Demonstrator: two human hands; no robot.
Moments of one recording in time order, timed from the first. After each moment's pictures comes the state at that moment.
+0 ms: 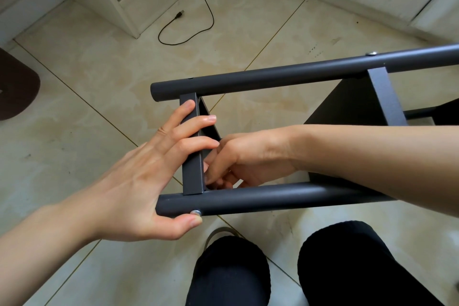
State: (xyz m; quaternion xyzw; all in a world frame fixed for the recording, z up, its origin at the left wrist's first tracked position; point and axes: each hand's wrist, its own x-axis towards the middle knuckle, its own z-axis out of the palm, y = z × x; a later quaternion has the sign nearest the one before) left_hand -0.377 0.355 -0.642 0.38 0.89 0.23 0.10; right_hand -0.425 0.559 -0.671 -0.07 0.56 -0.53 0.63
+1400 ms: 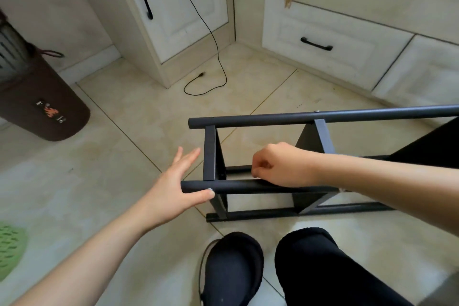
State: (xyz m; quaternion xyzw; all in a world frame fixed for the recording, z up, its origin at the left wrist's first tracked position) left_hand -0.330 0.367 -0.632 0.01 0.91 0.38 0.15; right_hand -0.391 0.622 -0.596 -0.21 0.91 -0.20 0.30
